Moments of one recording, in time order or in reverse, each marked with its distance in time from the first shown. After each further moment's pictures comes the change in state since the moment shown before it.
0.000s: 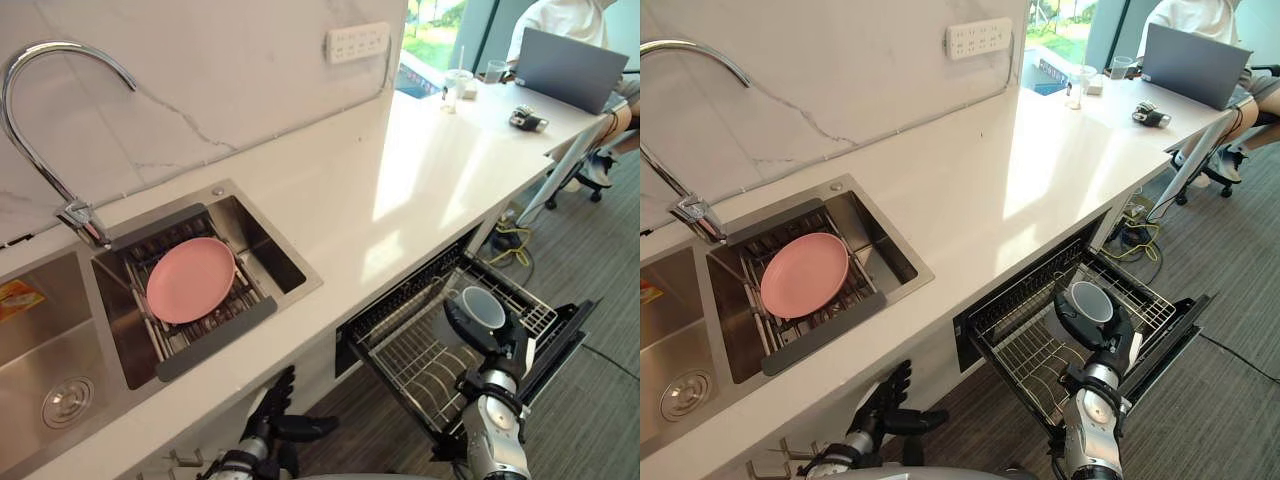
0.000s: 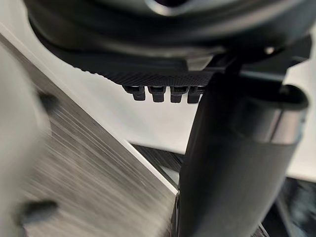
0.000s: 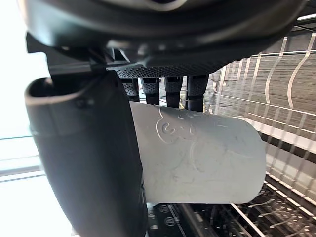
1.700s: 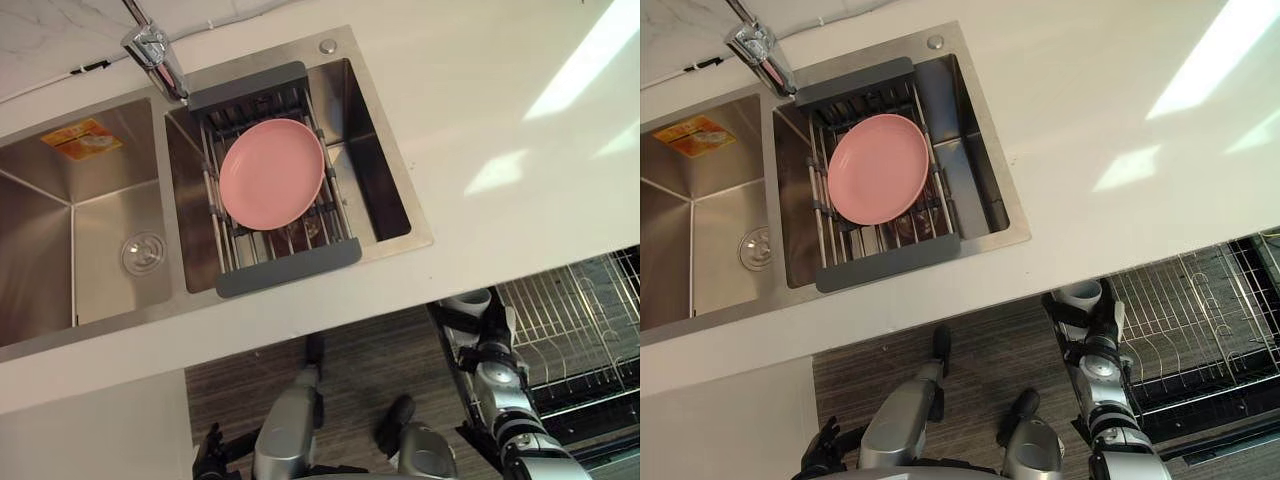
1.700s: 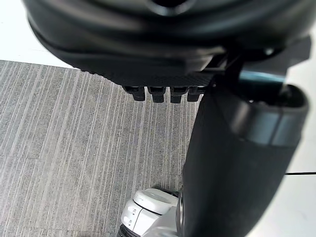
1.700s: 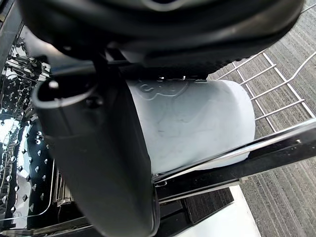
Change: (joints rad) left arm -0.135 -0.076 0.283 0.378 -0.220 0.029 0.083; right arm -0.353 -0.190 0.092 0.481 -0.155 0.060 0.037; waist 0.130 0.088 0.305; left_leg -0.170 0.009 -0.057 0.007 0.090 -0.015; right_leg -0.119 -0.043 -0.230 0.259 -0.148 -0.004
